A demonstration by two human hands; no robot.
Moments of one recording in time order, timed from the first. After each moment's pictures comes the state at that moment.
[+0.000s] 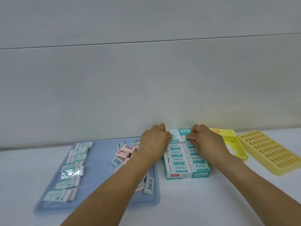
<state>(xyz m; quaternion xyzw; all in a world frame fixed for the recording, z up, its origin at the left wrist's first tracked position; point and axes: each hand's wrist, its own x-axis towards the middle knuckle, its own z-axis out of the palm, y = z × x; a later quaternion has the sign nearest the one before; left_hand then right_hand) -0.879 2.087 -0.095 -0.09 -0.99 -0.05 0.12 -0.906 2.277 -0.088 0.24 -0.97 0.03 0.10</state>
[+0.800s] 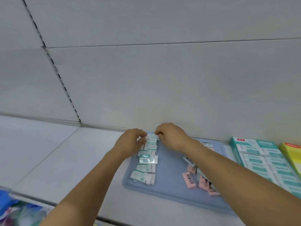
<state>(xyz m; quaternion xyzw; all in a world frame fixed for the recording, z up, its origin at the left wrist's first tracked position) -0.752 1.835 -0.086 0.19 -0.95 -0.25 0.08 -0.862 1.981 -0.078 0.46 -0.87 0.17 -0.04</state>
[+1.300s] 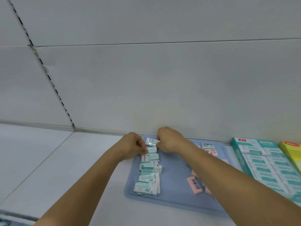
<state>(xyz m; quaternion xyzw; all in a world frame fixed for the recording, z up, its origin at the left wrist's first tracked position) -0.761 1.820 -0.081 0.20 -0.92 -0.35 -0.02 -0.862 1.954 -0.084 0.39 -0.91 0.10 -0.10</state>
